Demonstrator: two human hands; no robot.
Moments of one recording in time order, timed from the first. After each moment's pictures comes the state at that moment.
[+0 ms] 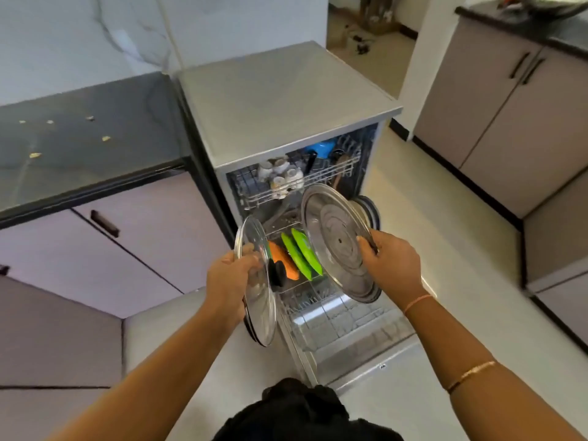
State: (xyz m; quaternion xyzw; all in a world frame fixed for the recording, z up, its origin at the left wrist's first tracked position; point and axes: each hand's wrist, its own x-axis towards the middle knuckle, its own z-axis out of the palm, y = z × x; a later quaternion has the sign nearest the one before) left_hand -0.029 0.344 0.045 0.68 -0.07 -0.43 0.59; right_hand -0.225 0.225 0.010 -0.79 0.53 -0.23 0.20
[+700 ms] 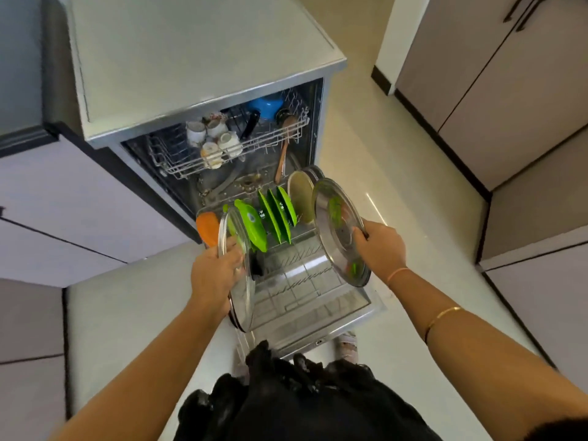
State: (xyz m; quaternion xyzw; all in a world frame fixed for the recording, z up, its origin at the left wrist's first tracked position) left_hand -0.168 0.203 -0.030 0.73 -0.02 -0.42 0.54; right_hand -0.379 0.048 -0.084 -0.77 0.59 -0.07 0.25
